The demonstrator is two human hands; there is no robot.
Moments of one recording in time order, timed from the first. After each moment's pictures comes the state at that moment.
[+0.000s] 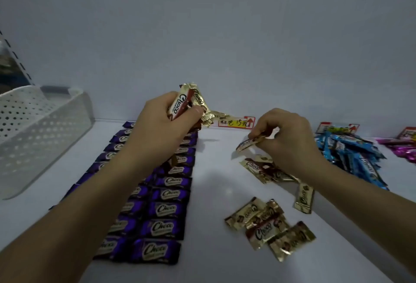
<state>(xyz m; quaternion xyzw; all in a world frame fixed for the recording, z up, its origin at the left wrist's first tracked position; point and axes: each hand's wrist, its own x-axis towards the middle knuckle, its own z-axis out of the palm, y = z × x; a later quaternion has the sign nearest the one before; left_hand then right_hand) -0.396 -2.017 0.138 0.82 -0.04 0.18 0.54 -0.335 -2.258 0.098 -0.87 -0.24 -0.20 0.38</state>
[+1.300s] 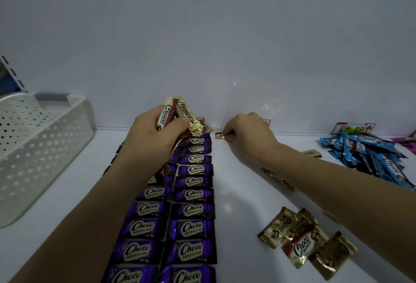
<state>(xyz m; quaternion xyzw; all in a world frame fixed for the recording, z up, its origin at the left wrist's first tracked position) -0.387 -1.967 0.122 0.78 0.02 0.12 0.62 -0.264 -2.163 0.065 -0.96 -0.21 -0.13 0.13</state>
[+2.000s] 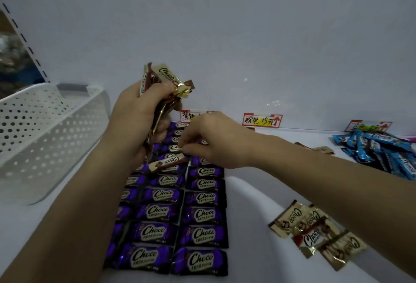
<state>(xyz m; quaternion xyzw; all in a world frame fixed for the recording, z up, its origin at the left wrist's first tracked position) -0.390 -1.939 0.141 0.66 0.00 0.14 0.73 -0.331 -2.098 0.117 -0.87 -0.46 -0.02 0.17</state>
